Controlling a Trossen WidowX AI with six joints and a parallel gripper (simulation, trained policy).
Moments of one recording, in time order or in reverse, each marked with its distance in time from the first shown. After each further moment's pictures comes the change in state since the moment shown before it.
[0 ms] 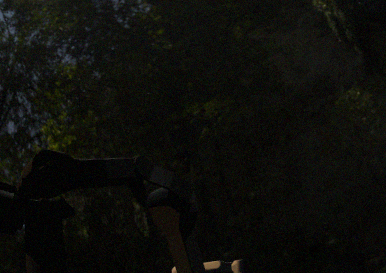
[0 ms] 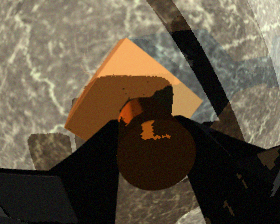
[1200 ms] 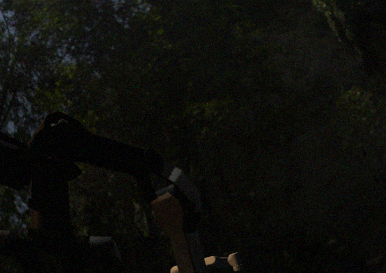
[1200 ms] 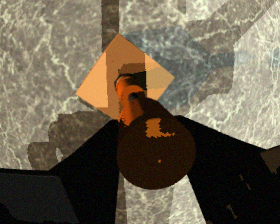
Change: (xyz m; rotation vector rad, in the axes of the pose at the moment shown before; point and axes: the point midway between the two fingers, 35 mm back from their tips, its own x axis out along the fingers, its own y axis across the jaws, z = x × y) arm -0.064 -0.008 -0.002 0.007 0.010 0.035
